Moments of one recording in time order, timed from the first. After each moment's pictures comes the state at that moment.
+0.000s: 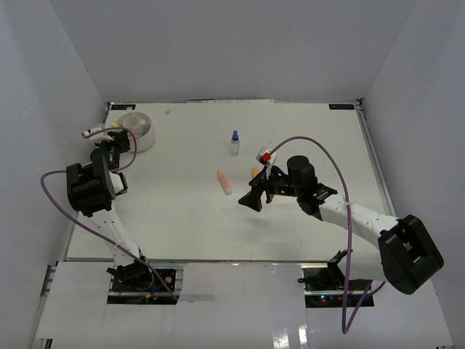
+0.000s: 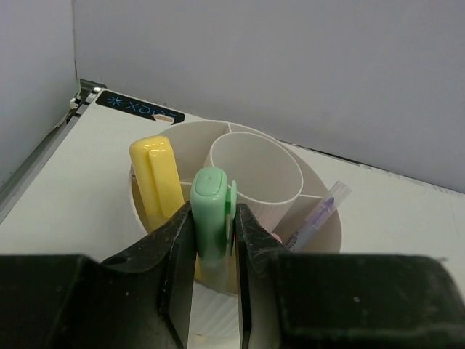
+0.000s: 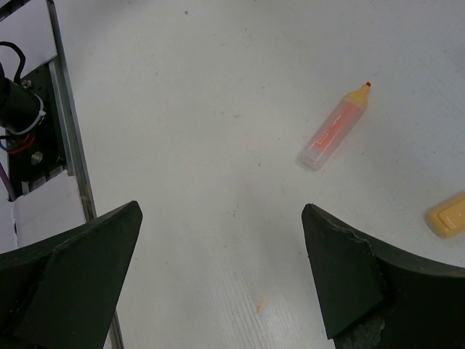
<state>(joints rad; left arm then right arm) 0.36 2.05 0.84 1.35 0.31 -0.34 0.63 1.26 0.64 0.26 -0.62 0.07</state>
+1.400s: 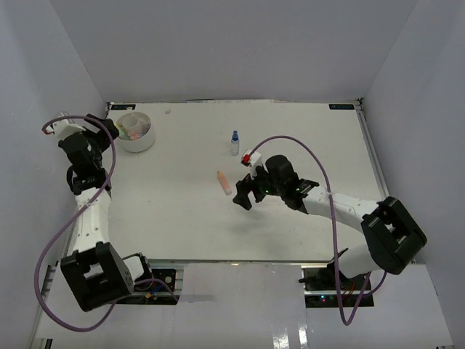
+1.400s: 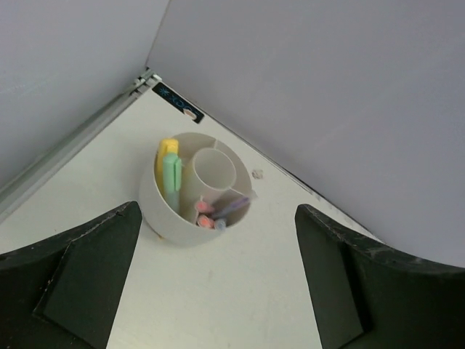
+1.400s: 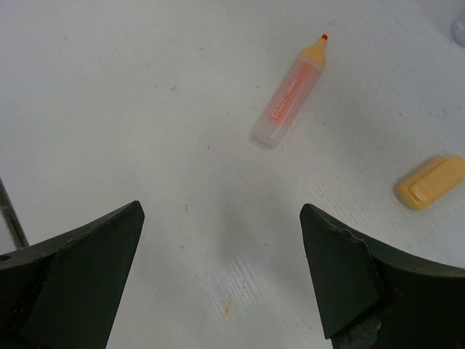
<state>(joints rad) 0.35 1.21 0.86 0.29 0.01 -0.50 0.72 1.38 0.73 0.13 -0.37 0.01</state>
